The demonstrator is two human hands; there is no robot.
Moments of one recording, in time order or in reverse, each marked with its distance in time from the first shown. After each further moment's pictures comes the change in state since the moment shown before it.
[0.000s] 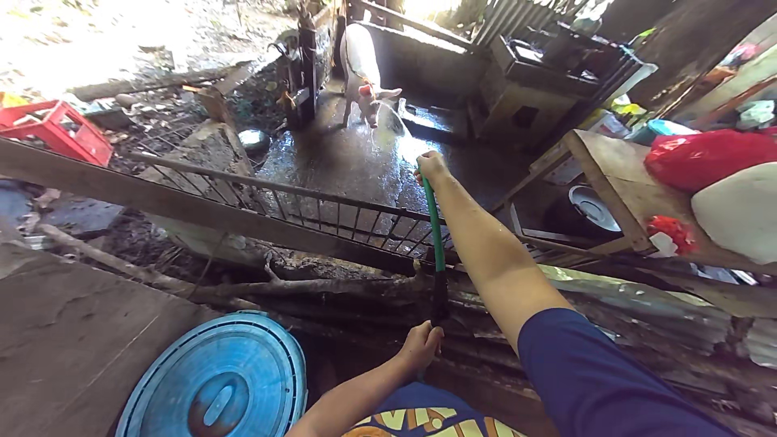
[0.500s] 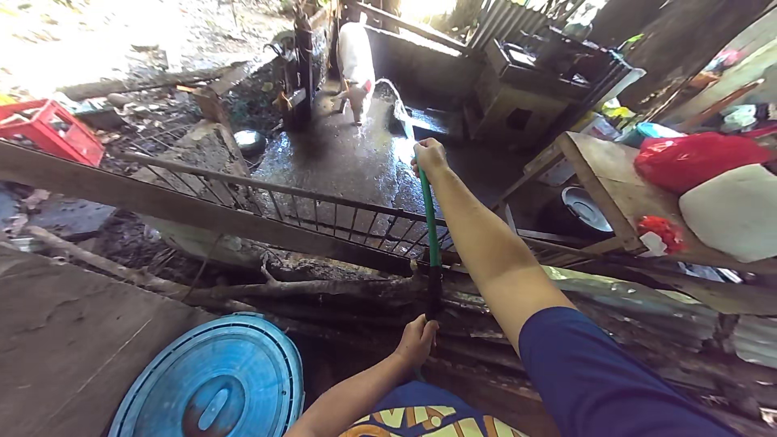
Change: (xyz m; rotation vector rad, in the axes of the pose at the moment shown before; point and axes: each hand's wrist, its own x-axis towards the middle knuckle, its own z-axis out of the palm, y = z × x) left_hand 0.003 0.003 -0.001 -0.048 0.100 0.031; right_hand -0.015 -0.025 -0.004 0.080 0.045 -0.095
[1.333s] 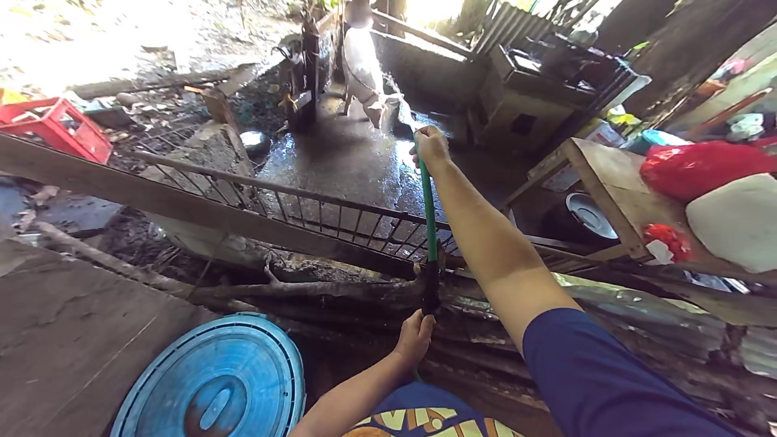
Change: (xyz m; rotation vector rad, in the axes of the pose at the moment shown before) left_hand 0.004 0.003 -0.009 -0.084 0.140 0.030; right_hand -0.013 -0.035 0.006 0.010 -0.011 -0.133
